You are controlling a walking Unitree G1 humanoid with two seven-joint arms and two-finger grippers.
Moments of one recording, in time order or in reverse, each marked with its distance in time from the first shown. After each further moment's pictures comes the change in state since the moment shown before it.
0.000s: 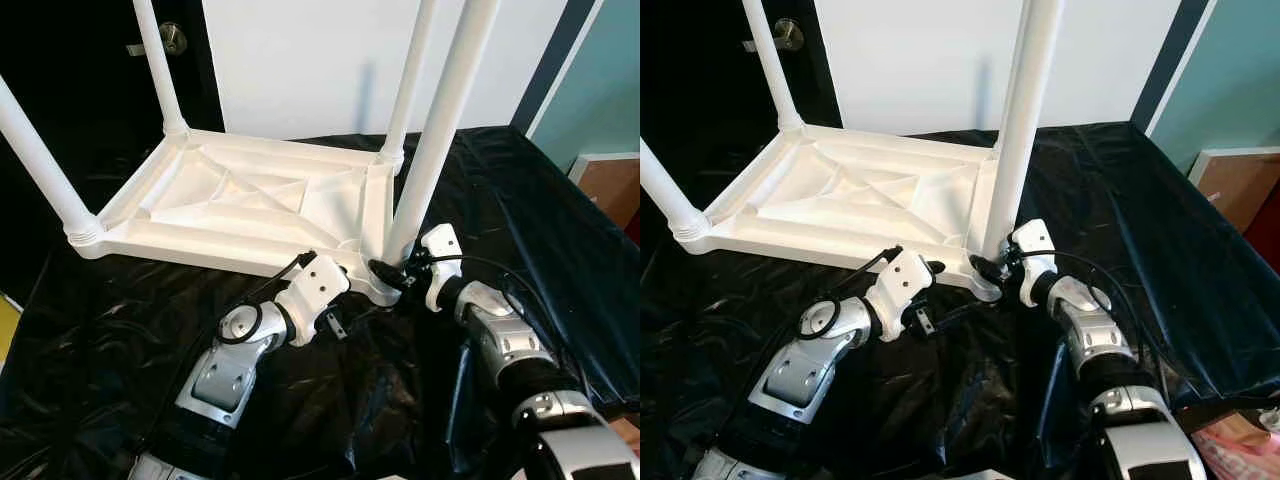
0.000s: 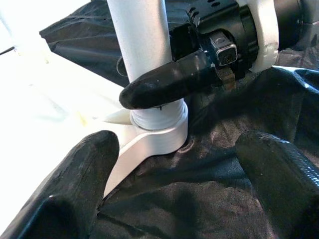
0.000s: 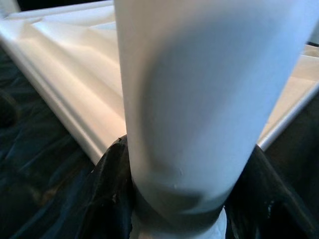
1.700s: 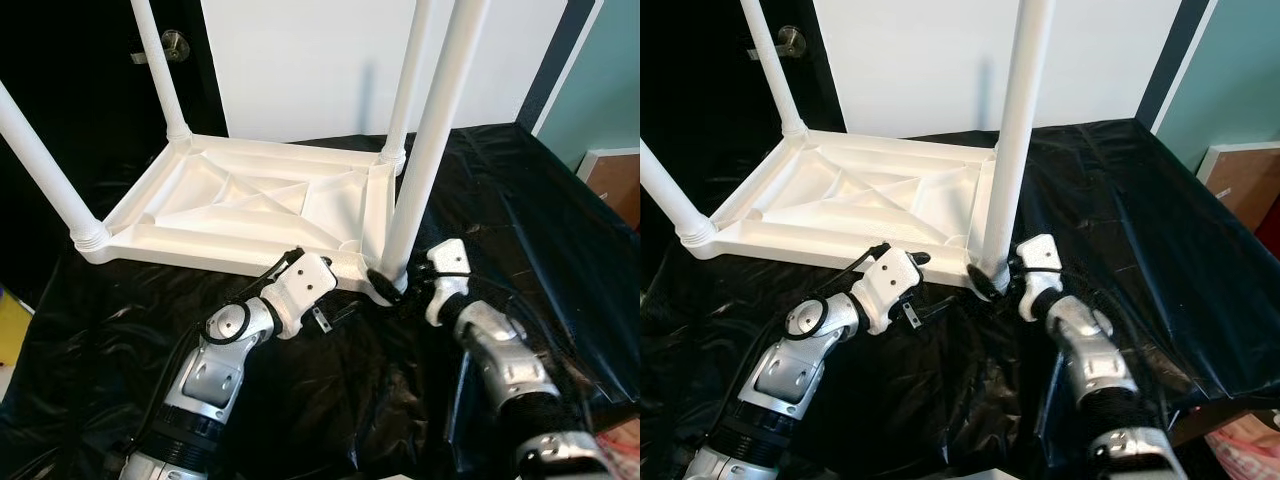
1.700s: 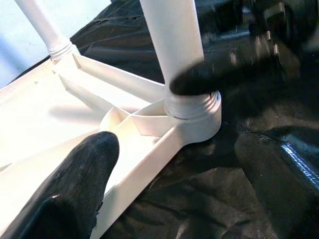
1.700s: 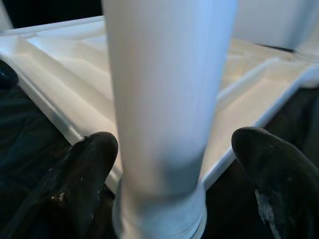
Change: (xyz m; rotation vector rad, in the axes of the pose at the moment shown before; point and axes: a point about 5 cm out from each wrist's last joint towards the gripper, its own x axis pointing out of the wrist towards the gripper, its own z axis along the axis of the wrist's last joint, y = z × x) left arm -0.009 0.015 -0.003 0.118 0.016 0.062; right arm -0.018 -0.008 0.005 -0.018 -0.035 -0.025
